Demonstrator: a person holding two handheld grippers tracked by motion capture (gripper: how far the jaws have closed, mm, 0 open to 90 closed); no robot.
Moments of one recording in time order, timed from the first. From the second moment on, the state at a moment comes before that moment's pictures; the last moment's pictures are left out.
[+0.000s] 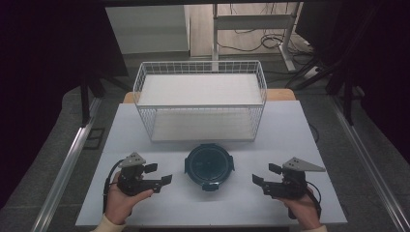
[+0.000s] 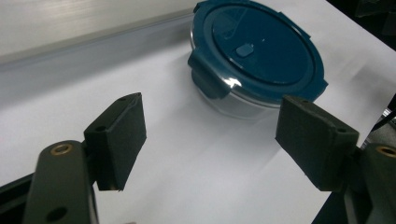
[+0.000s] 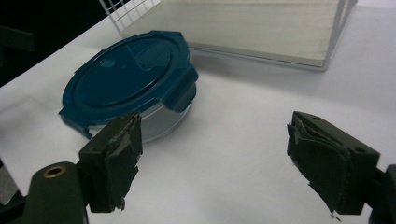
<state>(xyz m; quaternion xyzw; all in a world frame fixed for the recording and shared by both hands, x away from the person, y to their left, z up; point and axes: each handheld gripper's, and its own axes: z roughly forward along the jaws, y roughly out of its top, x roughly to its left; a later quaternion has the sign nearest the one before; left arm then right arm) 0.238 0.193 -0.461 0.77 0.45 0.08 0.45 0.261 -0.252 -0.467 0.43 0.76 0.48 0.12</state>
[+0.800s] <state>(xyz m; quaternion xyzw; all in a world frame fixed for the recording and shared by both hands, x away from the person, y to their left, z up) 0.291 0.172 -0.454 0.72 0.48 -0.03 0.50 0.301 -0.201 -0.460 0.47 0.74 0.48 0.01</state>
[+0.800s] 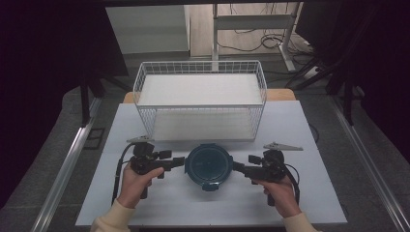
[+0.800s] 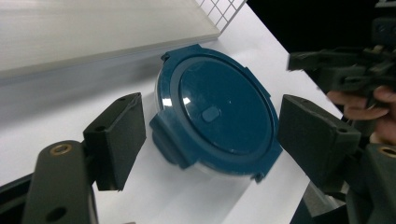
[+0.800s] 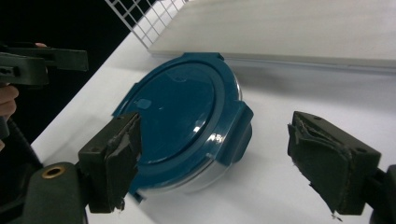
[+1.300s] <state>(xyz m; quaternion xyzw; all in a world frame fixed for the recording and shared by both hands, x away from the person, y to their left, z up) 0.302 0.166 -0.477 0.72 0.50 -0.07 0.48 0.330 -0.191 -0.483 0.50 0.72 0.47 -0.04</state>
